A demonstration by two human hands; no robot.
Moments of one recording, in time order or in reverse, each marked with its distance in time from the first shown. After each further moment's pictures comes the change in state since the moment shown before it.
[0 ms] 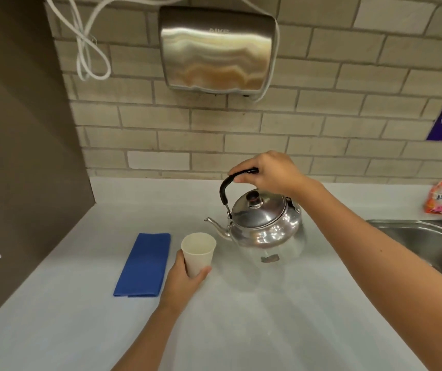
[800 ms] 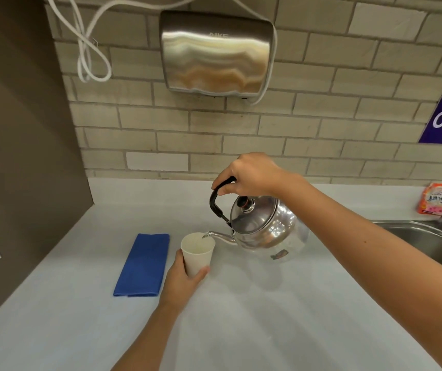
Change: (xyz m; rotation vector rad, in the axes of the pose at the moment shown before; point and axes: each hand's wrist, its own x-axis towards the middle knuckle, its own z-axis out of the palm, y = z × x) left_hand -0.001 0.003 -0.001 -0.002 0.001 0.014; right_hand 0.010 -0.040 -0.003 -0.253 -0.131 -0.183
